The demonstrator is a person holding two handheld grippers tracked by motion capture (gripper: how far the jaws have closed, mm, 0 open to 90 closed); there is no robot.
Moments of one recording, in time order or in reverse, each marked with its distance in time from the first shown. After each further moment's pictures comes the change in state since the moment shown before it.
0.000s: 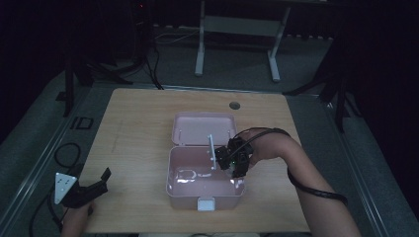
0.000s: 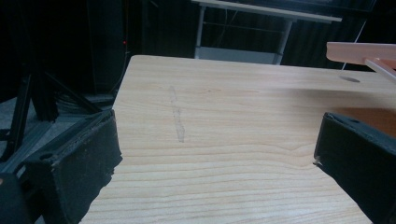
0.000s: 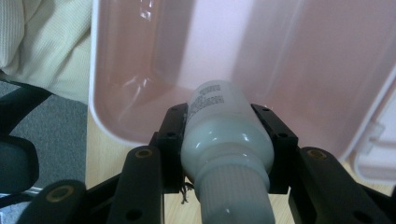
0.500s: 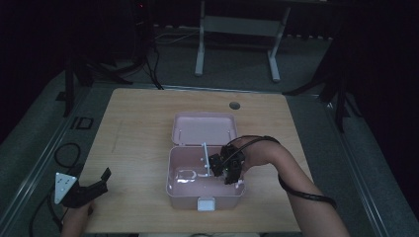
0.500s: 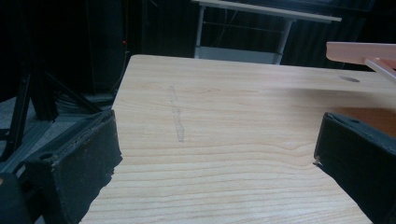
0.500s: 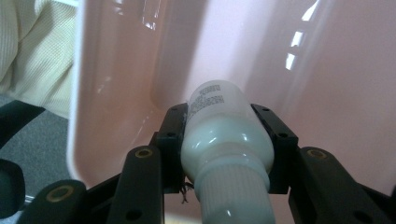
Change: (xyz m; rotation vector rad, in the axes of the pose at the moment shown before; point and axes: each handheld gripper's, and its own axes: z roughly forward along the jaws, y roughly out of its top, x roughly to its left) left arm 0.000 0.000 0.000 0.002 -0.001 0.002; right arm -0.001 0.014 0.031 -0.043 0.025 -0.032
